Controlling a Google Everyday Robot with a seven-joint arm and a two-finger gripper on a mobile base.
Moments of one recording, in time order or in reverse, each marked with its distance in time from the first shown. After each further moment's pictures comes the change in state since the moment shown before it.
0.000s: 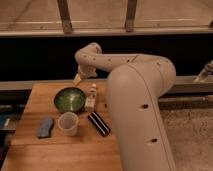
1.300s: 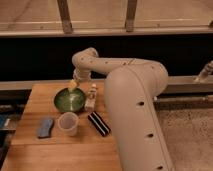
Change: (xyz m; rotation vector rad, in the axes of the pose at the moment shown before) arm 0.008 0.036 0.028 -0.108 0.039 -0.095
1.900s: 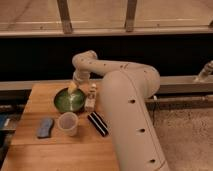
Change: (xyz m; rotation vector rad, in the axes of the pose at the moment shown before) arm 0.002 0.000 0.033 -0.057 0.047 -0.016
